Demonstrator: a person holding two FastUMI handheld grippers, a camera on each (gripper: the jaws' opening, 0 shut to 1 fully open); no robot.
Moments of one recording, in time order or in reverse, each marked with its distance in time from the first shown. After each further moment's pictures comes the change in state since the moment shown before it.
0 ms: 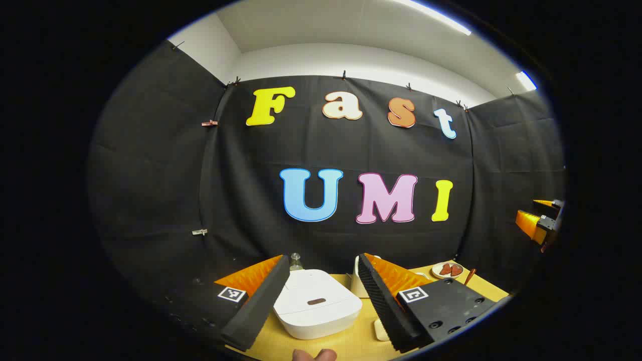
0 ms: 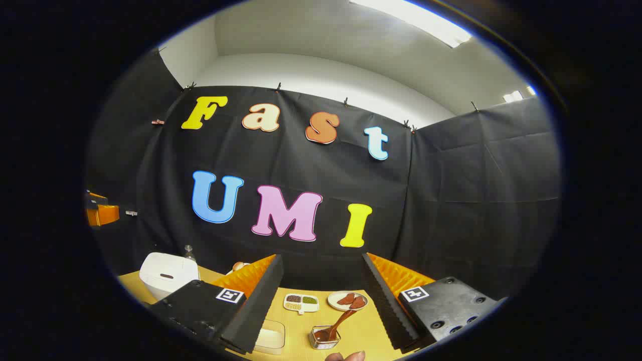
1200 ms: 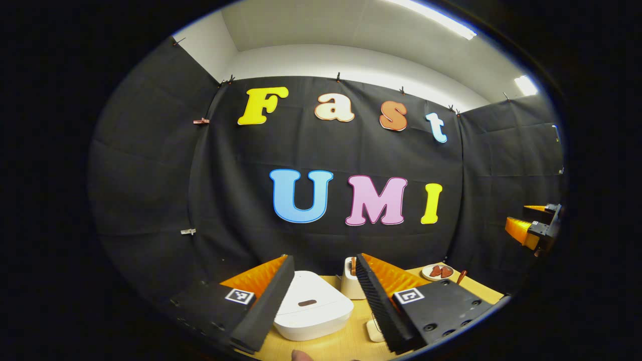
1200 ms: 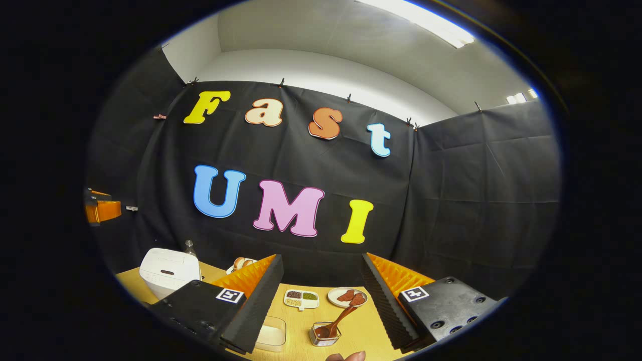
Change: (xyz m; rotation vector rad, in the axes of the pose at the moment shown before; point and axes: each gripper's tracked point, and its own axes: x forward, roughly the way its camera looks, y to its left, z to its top) left arm 0.003 -0.011 0.002 -0.014 -0.023 -0.089; right arm -0.003 0.004 -0.004 -0.018 0.031 0.009
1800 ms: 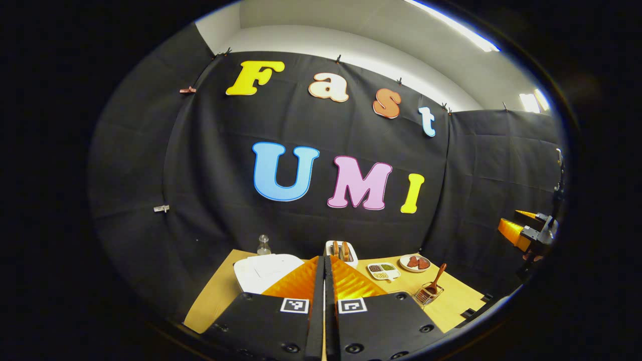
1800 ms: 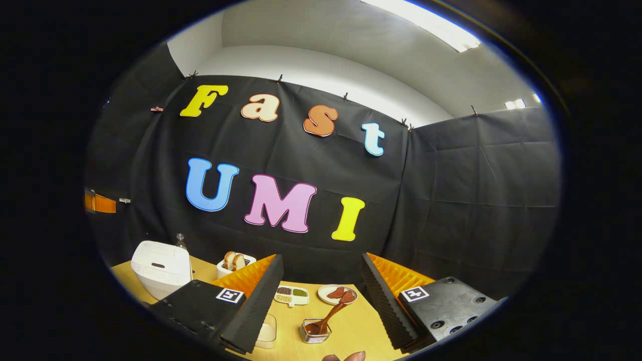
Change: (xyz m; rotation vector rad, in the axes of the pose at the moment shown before) left arm 0.027 0.030 -0.048 -0.111 0.164 -0.139; right arm 0.000 -0.003 -0.004 -0.039 0.025 -0.054
